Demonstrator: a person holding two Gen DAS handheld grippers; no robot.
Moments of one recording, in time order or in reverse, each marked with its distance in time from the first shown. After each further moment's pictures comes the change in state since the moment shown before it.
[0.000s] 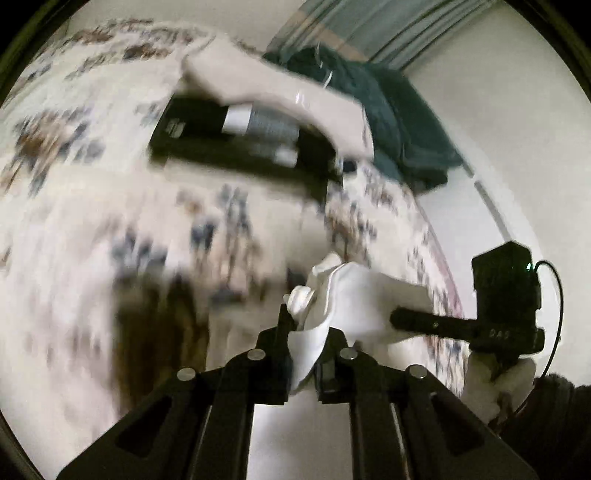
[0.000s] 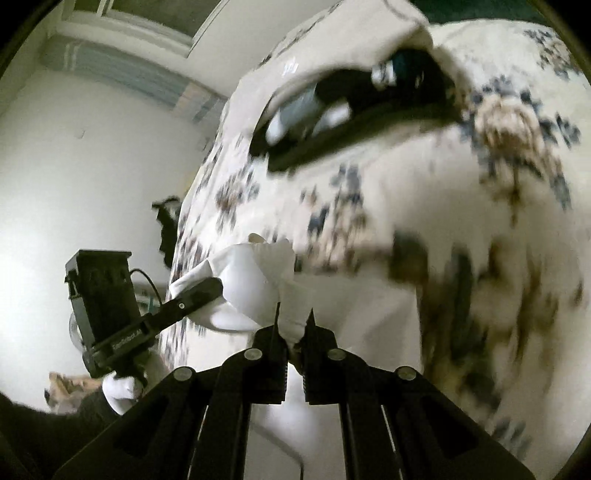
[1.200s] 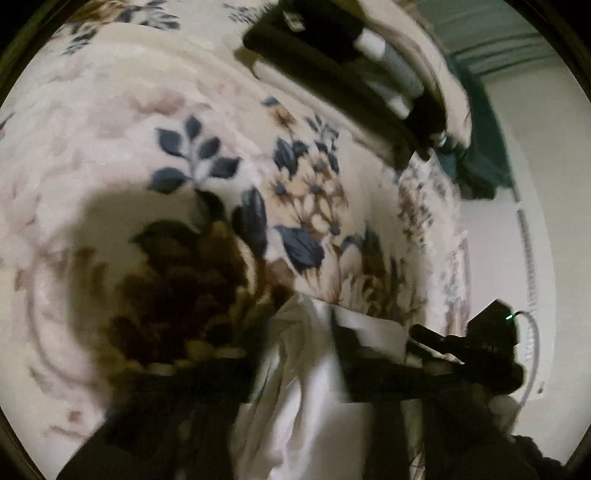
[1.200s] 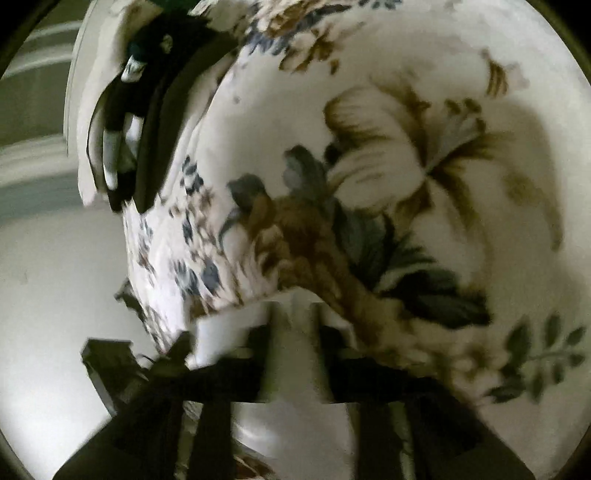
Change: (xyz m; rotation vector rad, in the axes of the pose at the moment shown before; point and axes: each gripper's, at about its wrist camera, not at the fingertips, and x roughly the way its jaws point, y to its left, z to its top) left arm 0.062 0.081 -0.006 -0.284 0.114 -0.018; right arm 0.081 -0.055 -0.092 0.560 -0.008 -0.105
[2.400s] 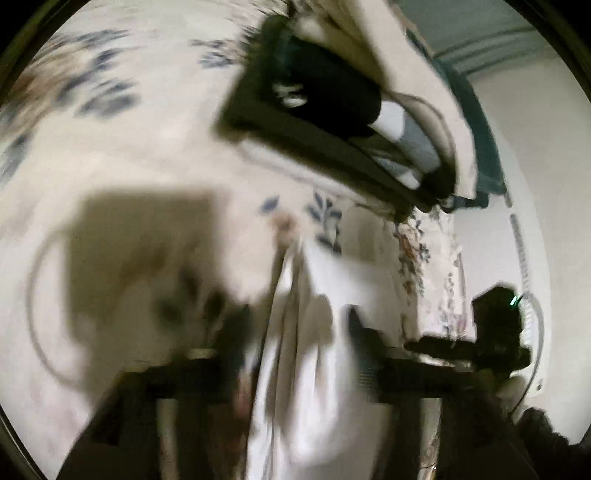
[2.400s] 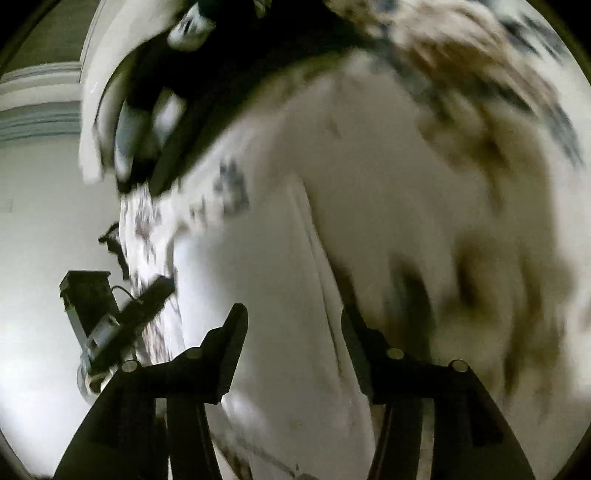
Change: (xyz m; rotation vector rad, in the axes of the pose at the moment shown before) left arm 0.001 0.010 0.089 0.071 0.008 -0.003; right arm 0.040 0.101 0.067 -0.206 0.163 -0.076
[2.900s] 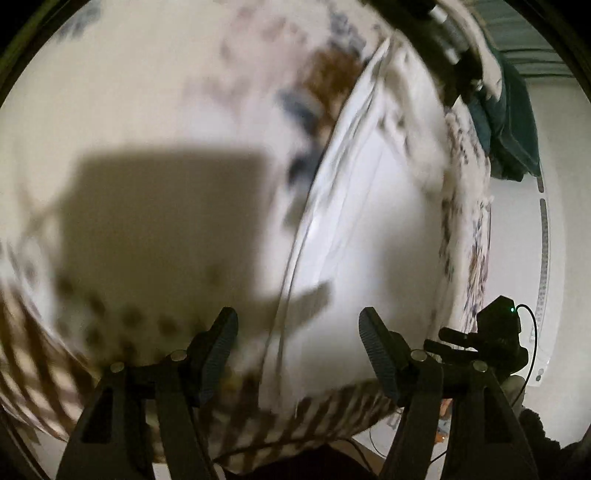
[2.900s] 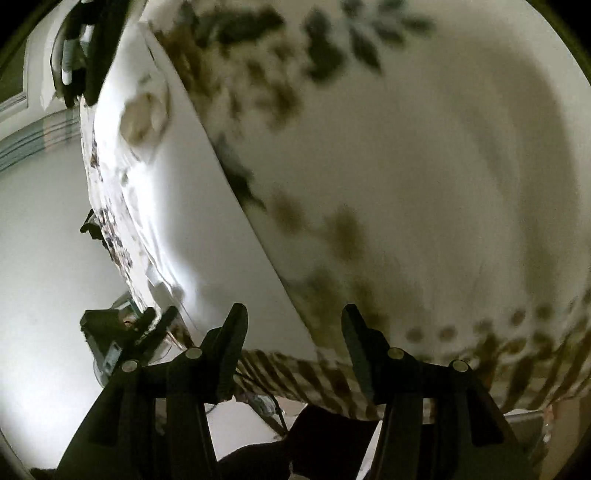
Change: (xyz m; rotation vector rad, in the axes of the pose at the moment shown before) left arm -0.056 0.030 -0.262 -0.246 0.179 0.118; right arm -0.001 -0.123 -0.259 0.239 0.189 -0.004
